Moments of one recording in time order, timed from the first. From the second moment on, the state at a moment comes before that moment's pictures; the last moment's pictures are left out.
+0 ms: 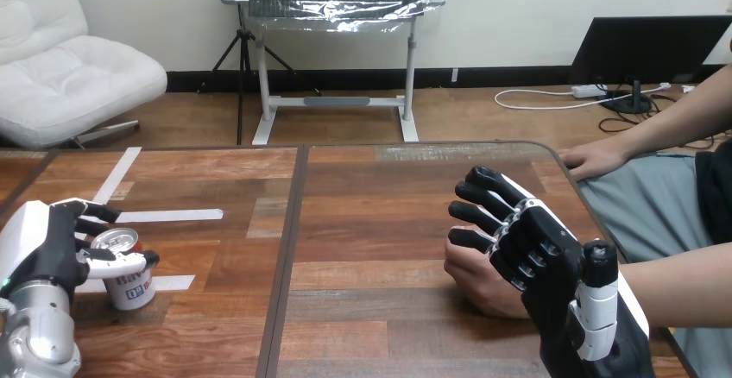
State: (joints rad) left arm -0.23 0.50 0.03 0.51 0.37 0.17 0.14; right arm 0.35 -0.12 0.00 -0.13 0.34 -0.39 0.50
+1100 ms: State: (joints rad) left arm -0.24 0.50 0.02 0.51 0.38 0.23 0.13; right arm 0.35 -0.12 0.00 -0.13 0.34 -0.39 0.50
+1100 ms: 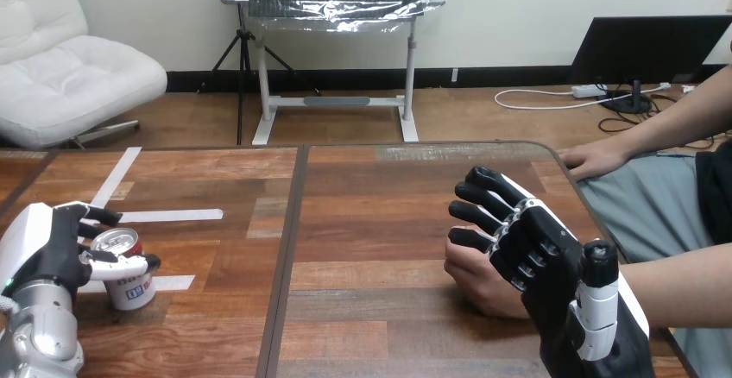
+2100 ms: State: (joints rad) left arm -0.24 0.51 0.01 0.49 0.39 0.30 0.07; right arm 0.35 -0.12 0.00 -0.13 0.34 -0.39 0.49
